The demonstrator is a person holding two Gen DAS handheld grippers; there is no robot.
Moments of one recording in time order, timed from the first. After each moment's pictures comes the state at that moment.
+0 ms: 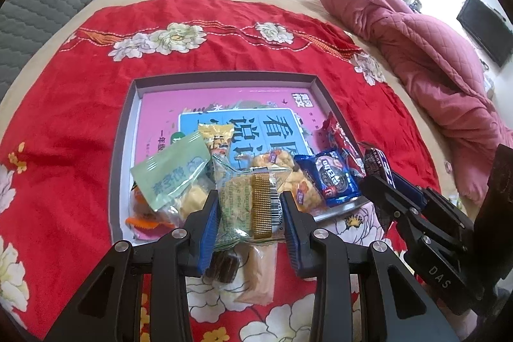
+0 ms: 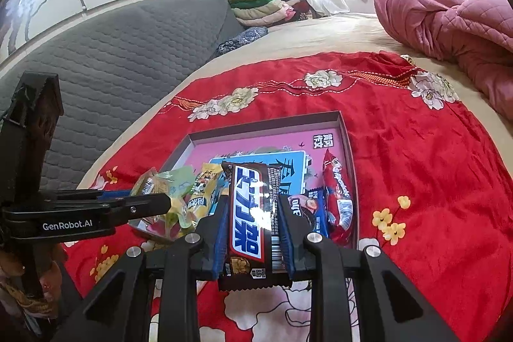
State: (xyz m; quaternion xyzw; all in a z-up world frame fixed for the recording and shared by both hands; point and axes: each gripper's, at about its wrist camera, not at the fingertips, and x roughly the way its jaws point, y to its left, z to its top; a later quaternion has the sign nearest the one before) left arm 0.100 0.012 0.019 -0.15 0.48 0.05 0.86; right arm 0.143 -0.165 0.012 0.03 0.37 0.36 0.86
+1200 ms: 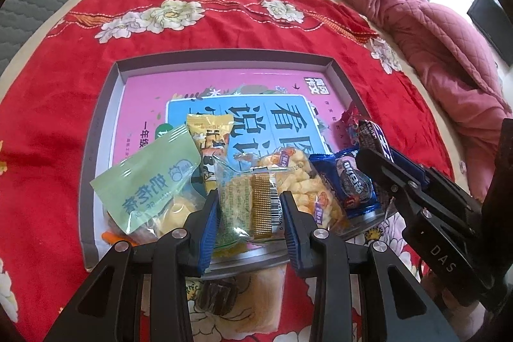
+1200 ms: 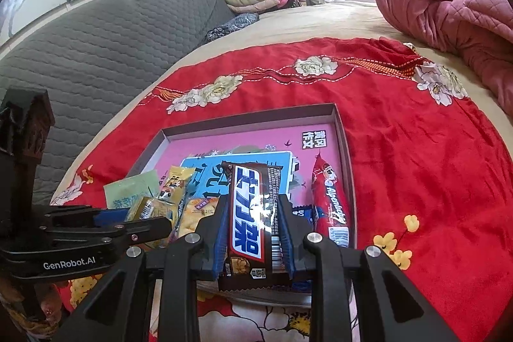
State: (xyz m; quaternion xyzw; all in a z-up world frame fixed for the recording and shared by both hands) left arm 0.136 0.013 -0.020 -0.16 0.51 0.06 0.84; right arm 0.188 -0.145 -0.015 0.01 0.40 0.34 0.85
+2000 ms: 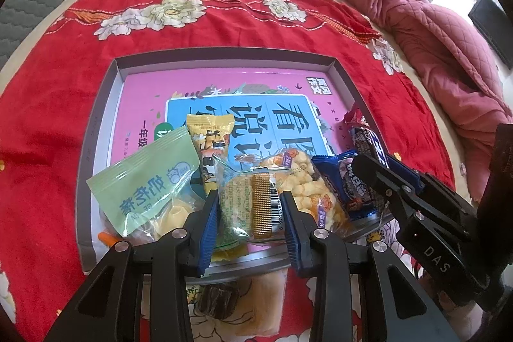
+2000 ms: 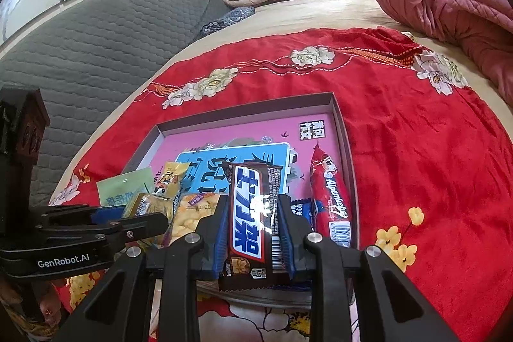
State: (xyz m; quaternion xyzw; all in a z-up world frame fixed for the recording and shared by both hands) left arm 0.139 0.014 -0.023 -0.16 0.51 0.06 0.84; right arm 0.192 -0.144 -0.025 0.02 0.42 0.33 0.85
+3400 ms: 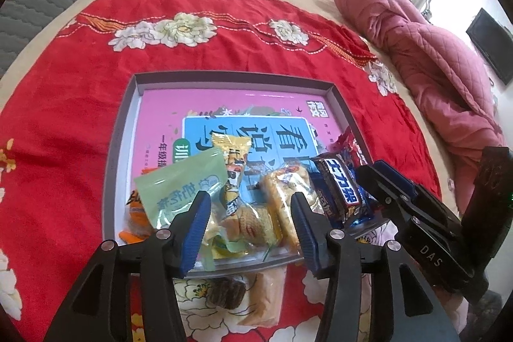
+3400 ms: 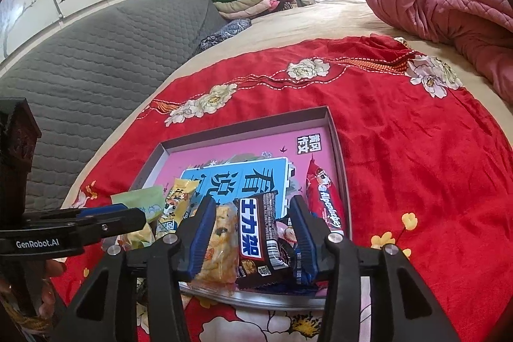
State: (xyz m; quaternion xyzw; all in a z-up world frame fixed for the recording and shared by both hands) left arm 0.123 0.033 0.005 -0.18 0.48 0.06 0.85; right arm 0.192 -0.154 -0.011 0.05 0.40 0.33 0.85
